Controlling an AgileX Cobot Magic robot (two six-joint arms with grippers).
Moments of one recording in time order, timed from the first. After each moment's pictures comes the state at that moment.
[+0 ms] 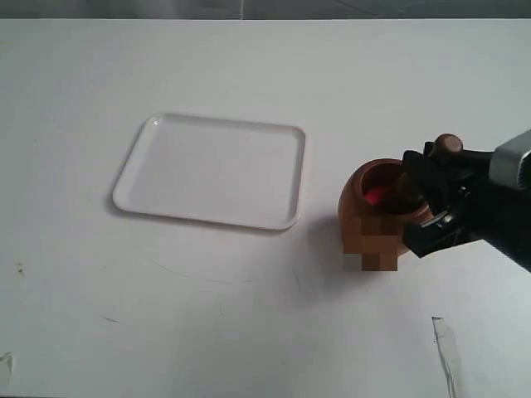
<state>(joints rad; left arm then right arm) 0.02 0.00 0.00 0.07 0.44 0.35 0.62 1.14 -0.11 -0.05 -0.66 0.04</state>
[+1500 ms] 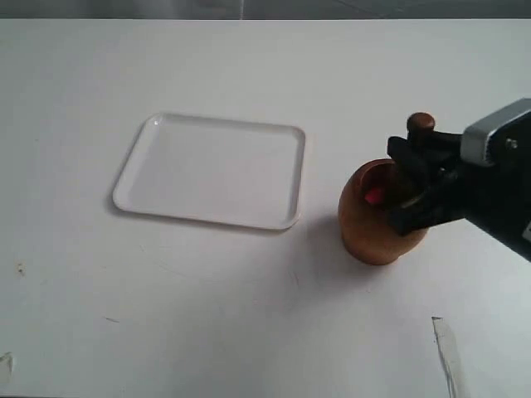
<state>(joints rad) 0.02 0.00 0.00 0.07 0.44 0.35 0.62 1.26 -0.19 -0.06 -0.65 0.01</state>
